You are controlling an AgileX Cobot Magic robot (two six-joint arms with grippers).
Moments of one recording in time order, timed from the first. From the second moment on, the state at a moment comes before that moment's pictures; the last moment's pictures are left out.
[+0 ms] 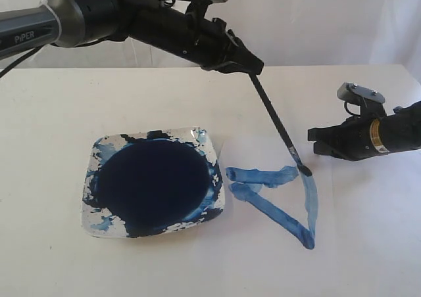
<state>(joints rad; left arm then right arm) -0.50 2.18 -1.97 -1.06 0.88 0.98 0.05 2.07 -1.05 -1.63 -0.48 1.64</state>
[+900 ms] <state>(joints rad) -0.50 2.12 -1.98 -0.86 0.98 0.86 0.05 2.07 -1.05 -1.63 -0.48 1.64</state>
